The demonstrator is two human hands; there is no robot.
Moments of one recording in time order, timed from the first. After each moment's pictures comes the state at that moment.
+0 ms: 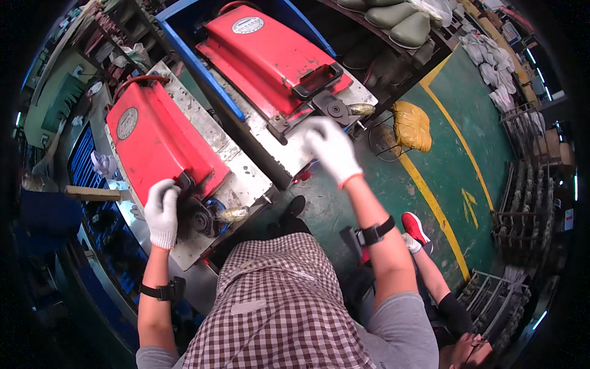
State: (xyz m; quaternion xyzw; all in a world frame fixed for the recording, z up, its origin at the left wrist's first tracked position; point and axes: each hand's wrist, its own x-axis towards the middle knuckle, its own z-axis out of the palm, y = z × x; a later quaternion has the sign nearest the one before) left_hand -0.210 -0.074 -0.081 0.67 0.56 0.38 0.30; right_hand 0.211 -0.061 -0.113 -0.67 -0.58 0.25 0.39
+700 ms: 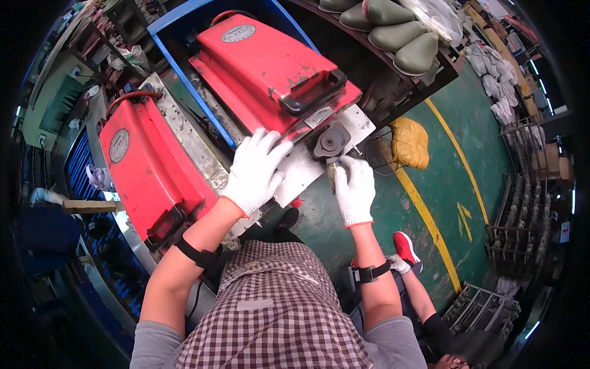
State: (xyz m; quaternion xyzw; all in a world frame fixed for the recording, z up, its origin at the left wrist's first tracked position) left_hand 0.029 0.029 -0.075 0.91 0.31 0.27 0.10; right_hand 0.261 -0.088 -0.120 -0.77 -0.54 0.01 0.34
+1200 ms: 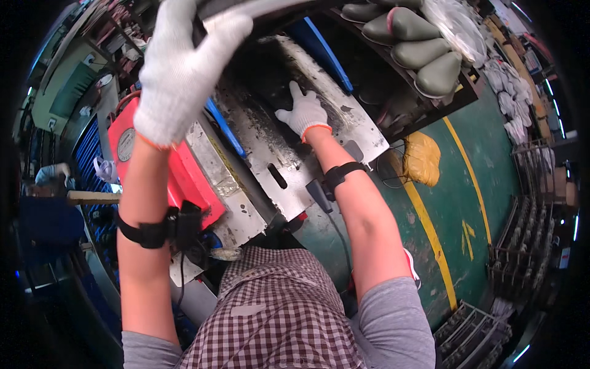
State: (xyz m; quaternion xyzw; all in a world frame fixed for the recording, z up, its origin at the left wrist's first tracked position) left_hand 0.014 0.147 0.107 0.79 0.32 0.52 -0.03; right_hand 0.205 0.166 -0.116 -0.76 -0.60 0.23 0.10
